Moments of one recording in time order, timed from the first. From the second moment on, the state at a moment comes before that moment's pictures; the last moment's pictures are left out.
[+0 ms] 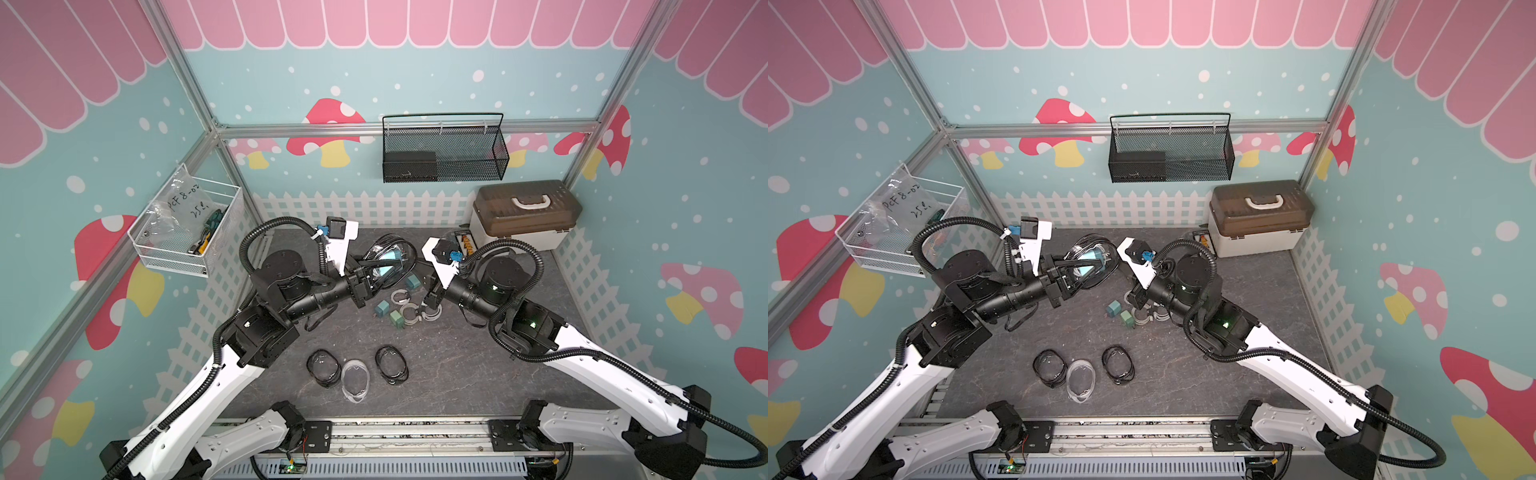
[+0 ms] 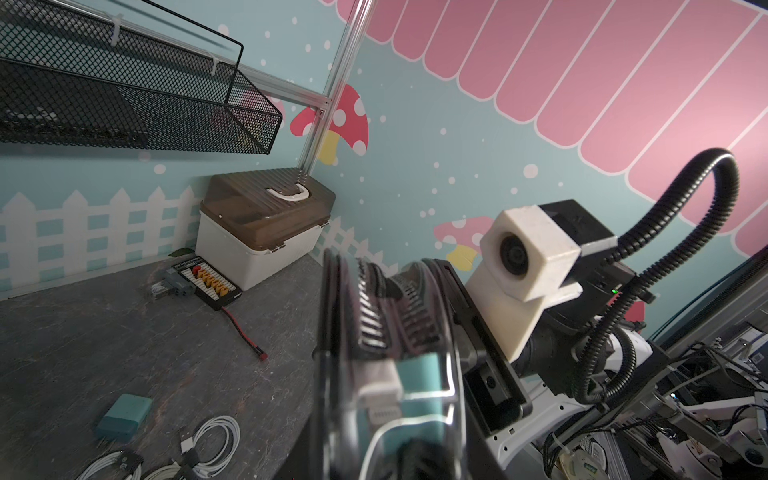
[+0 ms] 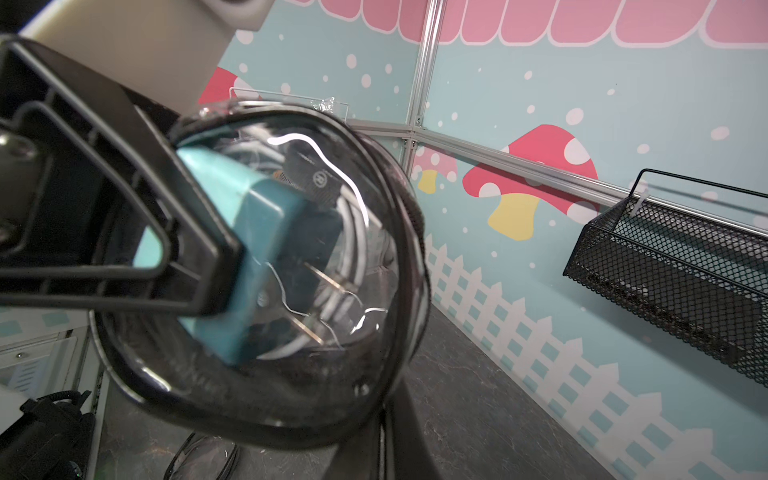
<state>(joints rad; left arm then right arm) -0.67 0.98 1.25 -0.26 0.41 -0.47 0.90 1.13 1.19 -0.05 -0.04 -0.18</state>
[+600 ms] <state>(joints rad) -0.67 0.89 1.12 -0.24 0.41 -0.44 0.90 1.18 1.36 -0.28 -0.04 -0.46</state>
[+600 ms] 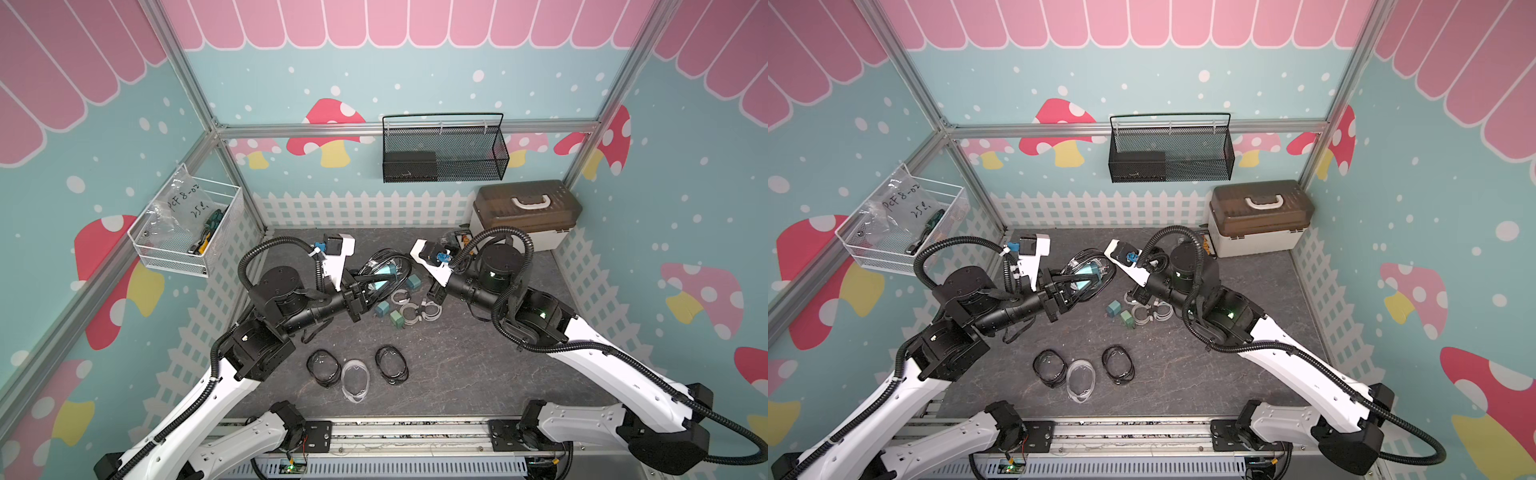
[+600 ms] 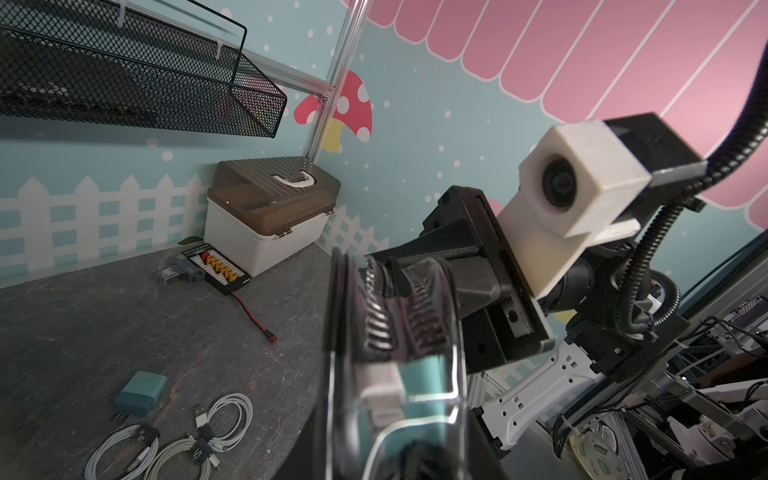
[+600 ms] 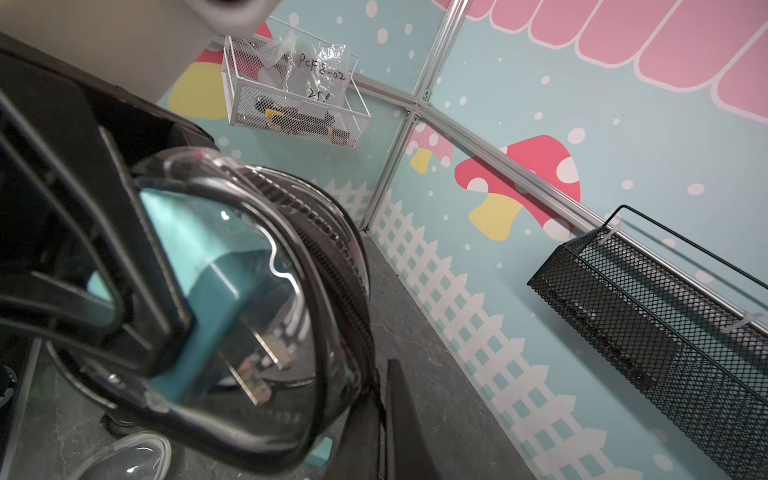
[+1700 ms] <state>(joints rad) -0.68 1.05 1.11 -0.37 0.22 -0.32 0.67 1.24 1.10 0.00 -0.29 -1.15</state>
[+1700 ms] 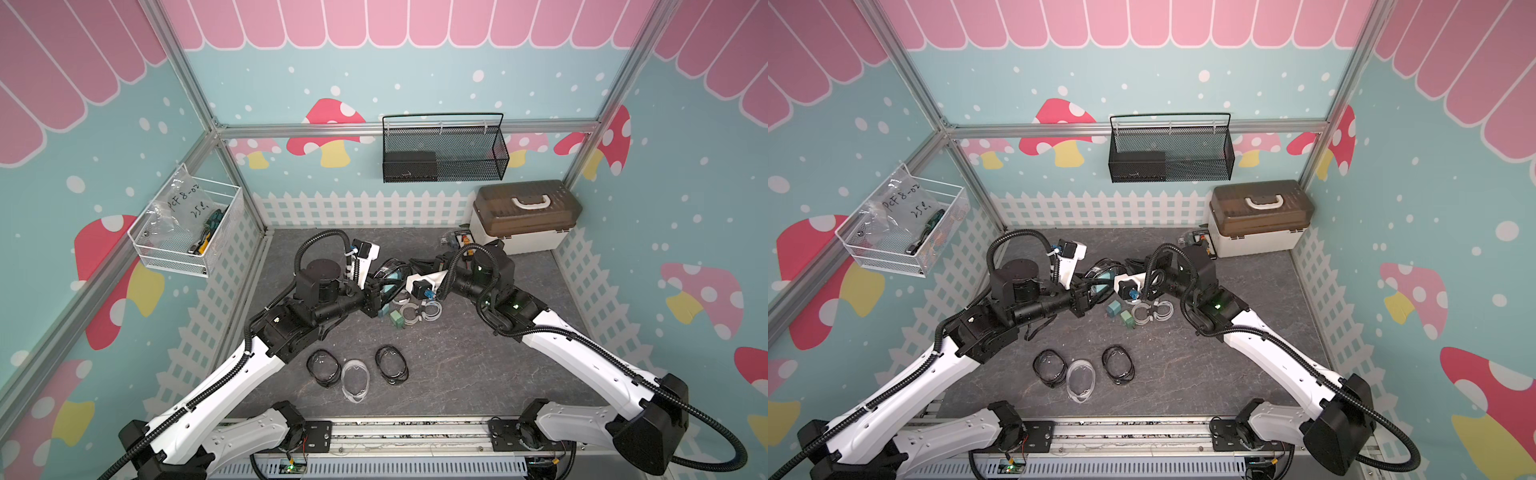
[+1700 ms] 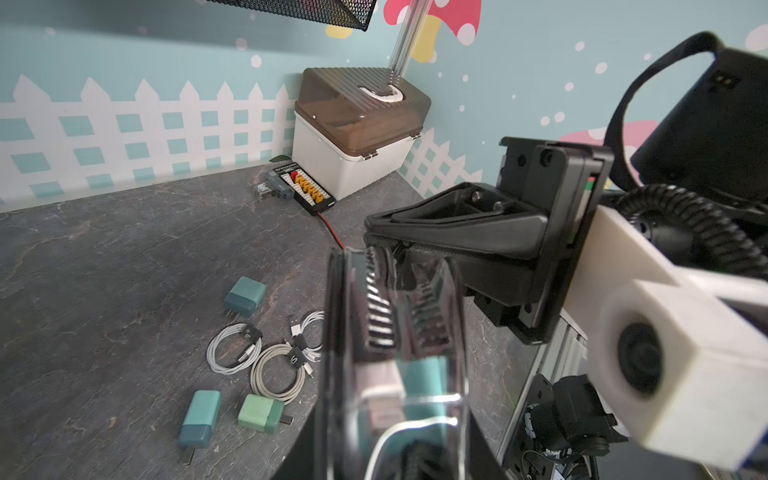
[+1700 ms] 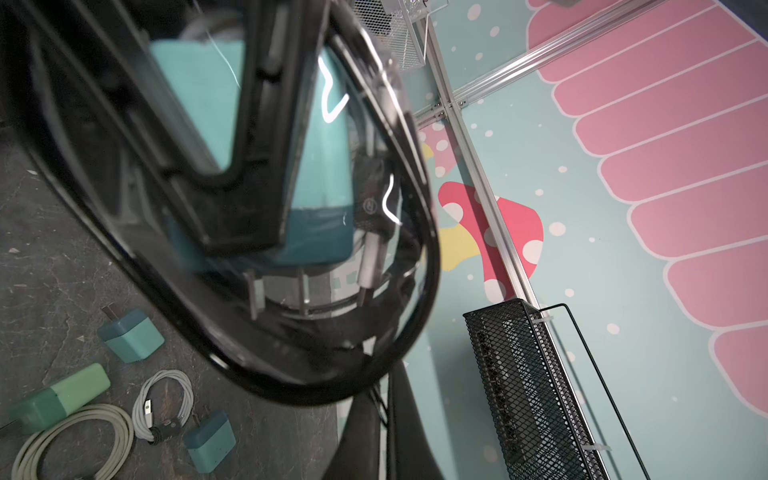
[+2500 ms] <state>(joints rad) -0.70 1.05 1.04 -0.27 0.18 -0.30 0.61 1.27 1.13 -0.03 -0.35 -1.18</state>
